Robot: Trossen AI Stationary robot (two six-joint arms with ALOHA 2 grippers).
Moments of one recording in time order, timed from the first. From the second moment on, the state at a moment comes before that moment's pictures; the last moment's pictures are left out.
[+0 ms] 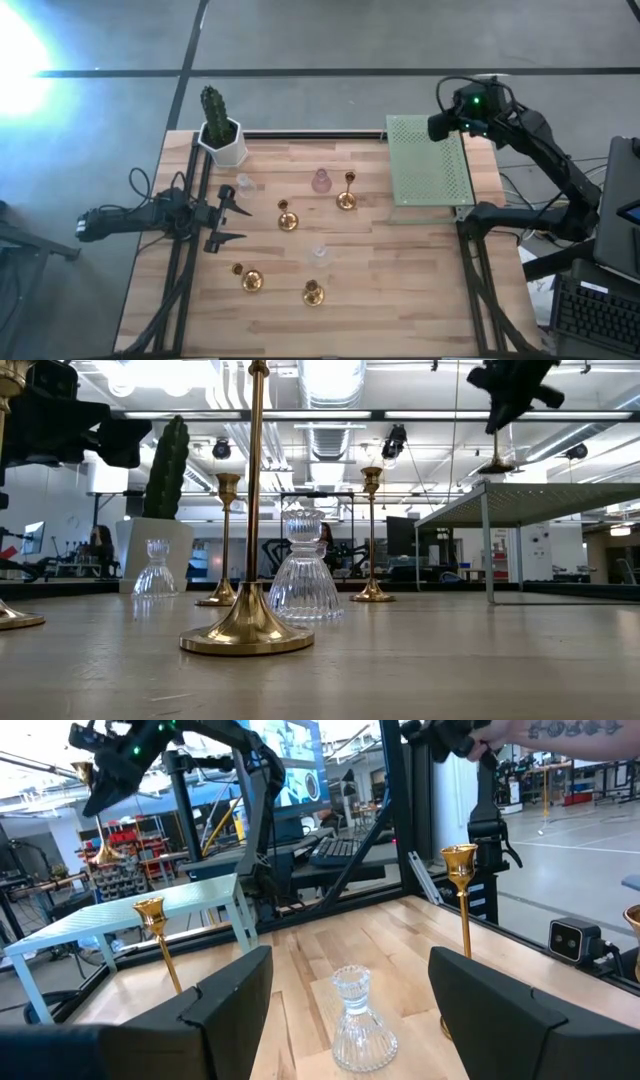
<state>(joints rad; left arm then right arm) 0.07 0.02 0.01 0.06 0.29 0.18 -0.81 1.02 1.31 -1.00 0.29 0.26</state>
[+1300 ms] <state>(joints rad) 0.07 0.02 0.01 0.07 0.29 0.18 -0.80 1.16 1.18 -0.82 0.68 0.63</state>
